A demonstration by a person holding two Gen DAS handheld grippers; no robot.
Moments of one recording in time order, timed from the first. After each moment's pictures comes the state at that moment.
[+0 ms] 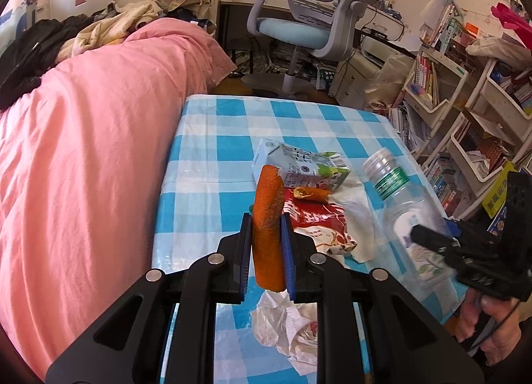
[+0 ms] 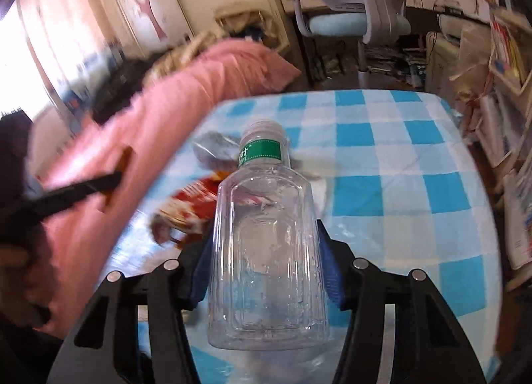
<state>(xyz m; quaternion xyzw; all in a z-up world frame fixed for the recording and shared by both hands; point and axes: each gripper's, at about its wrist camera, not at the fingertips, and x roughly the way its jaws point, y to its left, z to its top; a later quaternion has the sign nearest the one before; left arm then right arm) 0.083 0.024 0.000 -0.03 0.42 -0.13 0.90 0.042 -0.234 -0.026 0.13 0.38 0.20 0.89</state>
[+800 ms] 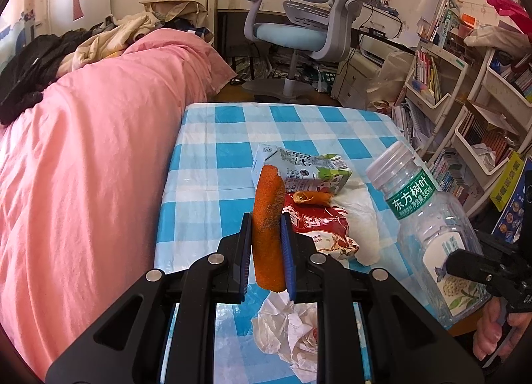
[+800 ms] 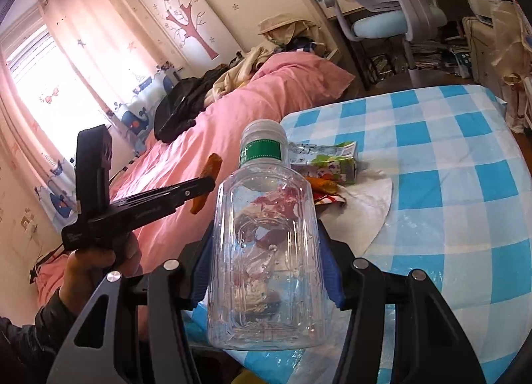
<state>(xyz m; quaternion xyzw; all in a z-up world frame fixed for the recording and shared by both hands) 0.082 0.013 0.000 0.00 0.40 -0.12 0.91 0.030 -0.228 -0.017 0.18 0.37 0.30 0.86</state>
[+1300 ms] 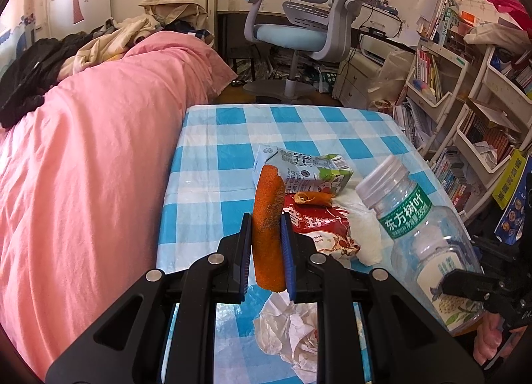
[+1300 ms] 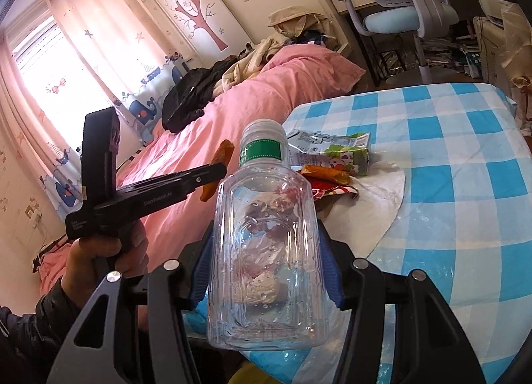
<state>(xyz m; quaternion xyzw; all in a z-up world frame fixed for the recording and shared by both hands) 0.082 0.013 0.002 0.01 0.40 -0.11 0.91 0.025 -0.218 -0.019 0.17 0.37 0.33 0.85</state>
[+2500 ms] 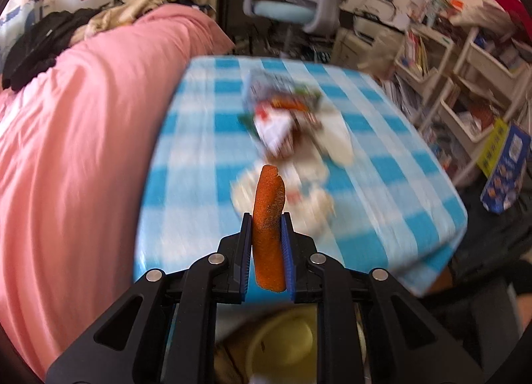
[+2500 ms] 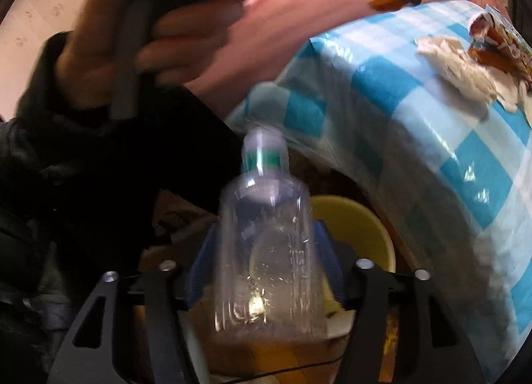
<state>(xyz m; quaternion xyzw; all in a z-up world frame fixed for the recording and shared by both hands) -0.053 0.019 -0.034 -0.01 0.44 -0.12 0.89 -0.136 -0.106 -0.097 -0.12 0.53 0.52 0.66</state>
